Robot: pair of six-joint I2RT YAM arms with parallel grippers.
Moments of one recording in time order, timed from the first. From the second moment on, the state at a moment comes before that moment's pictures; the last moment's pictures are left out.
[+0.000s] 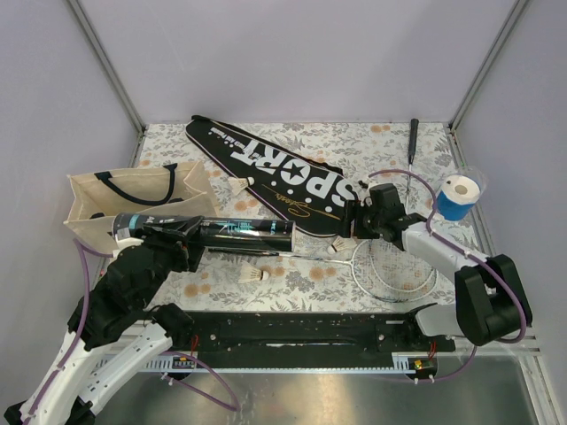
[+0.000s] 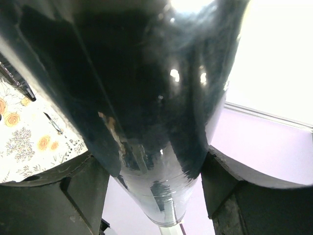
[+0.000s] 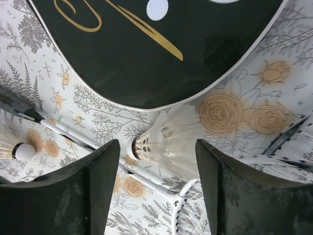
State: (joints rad) left arm -0.65 0.33 0.82 -0.85 -0.36 -1.77; right arm 0.35 1.33 0.71 -0.19 -0.20 0.39
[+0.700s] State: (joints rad) left arm -0.65 0.33 0.82 -0.86 -0.37 -1.77; right arm 0.34 1.05 0.65 -0.15 -0.32 0.41
